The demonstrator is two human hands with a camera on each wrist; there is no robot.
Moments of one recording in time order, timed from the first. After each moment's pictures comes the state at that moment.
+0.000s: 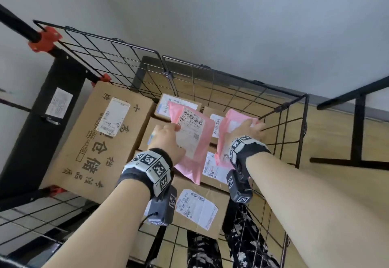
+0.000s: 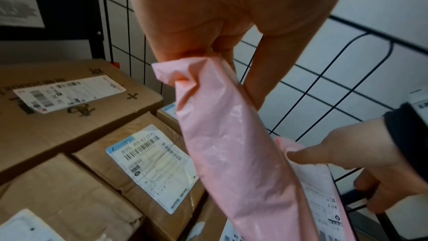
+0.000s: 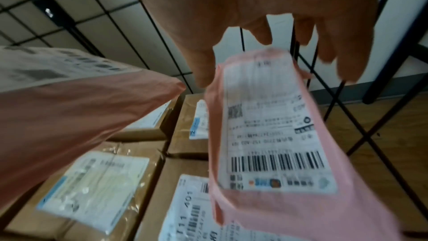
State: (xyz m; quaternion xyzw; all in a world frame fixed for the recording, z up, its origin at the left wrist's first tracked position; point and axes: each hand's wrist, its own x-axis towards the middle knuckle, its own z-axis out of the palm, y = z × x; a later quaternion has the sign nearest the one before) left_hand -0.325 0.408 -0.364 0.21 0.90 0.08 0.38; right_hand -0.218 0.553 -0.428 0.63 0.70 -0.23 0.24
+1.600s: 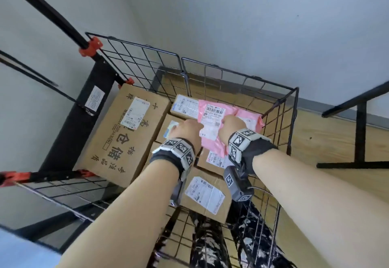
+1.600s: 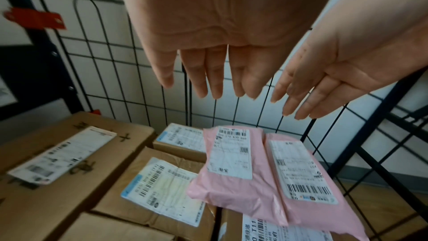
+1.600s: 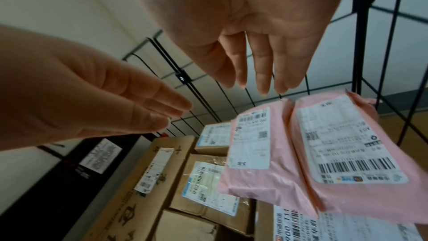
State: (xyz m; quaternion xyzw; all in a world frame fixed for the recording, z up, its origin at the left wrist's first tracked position) left_hand -0.291 0.408 -0.329 0.35 0.87 -0.06 0.33; right_hand -0.222 0.510 -0.339 0.43 0.80 -0.32 0.25
